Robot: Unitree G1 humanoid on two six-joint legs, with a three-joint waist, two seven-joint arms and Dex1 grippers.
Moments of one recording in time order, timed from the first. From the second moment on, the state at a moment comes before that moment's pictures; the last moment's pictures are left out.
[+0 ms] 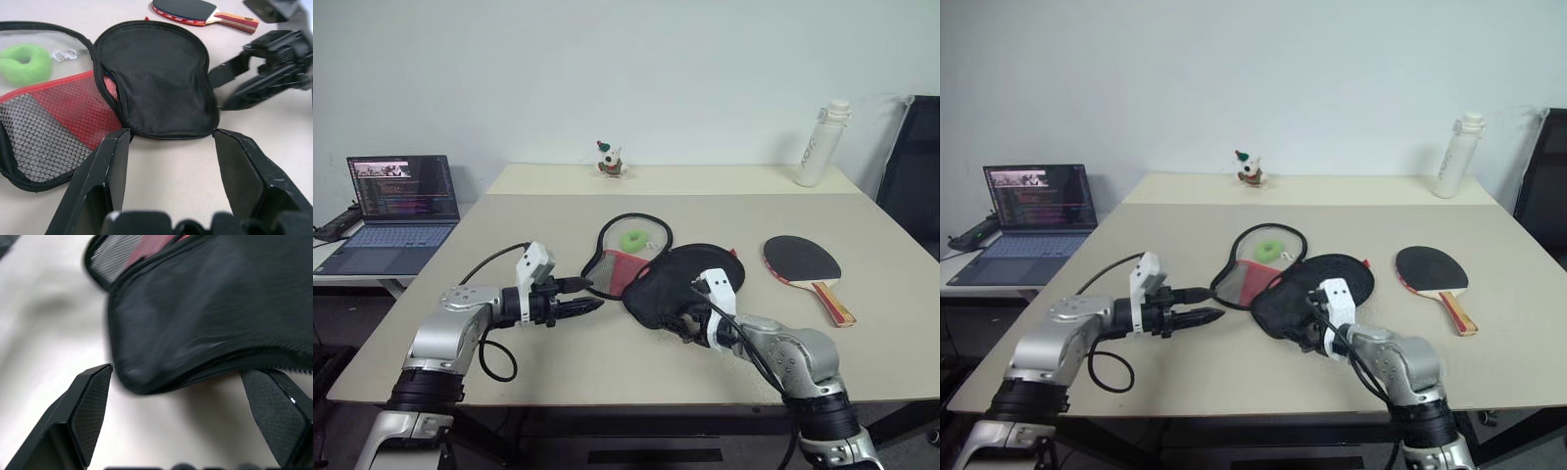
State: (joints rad) left arm -0.54 0.68 0.03 0.19 -0.39 0.46 -1.17; right arm -0.52 -0.17 0.06 -0.10 0.47 1.06 0.21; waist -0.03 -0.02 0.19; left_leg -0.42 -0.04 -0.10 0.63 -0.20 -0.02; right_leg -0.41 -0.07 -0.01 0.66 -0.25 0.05
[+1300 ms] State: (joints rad) left arm -0.54 0.65 -0.02 0.13 -0.39 0.45 -1.17; right arm -0.68 -0.73 0.13 0.17 0.48 1.10 0.75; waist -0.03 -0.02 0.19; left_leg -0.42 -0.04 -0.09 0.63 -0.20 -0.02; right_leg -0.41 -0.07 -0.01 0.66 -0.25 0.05
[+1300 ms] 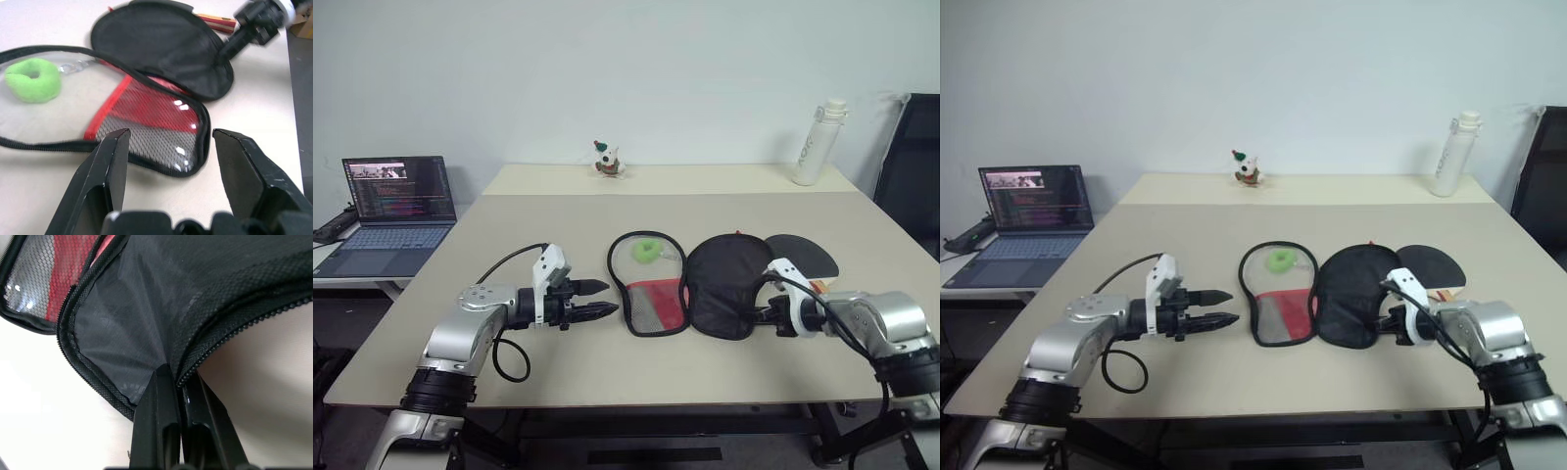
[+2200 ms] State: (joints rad) left arm -0.56 0.61 -0.04 0.13 -0.39 0.45 -1.17; right arm -1.05 -0.70 0.21 0.86 0.10 0.65 1.02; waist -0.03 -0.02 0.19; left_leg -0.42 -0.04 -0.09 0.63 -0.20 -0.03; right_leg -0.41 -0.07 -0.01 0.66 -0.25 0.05
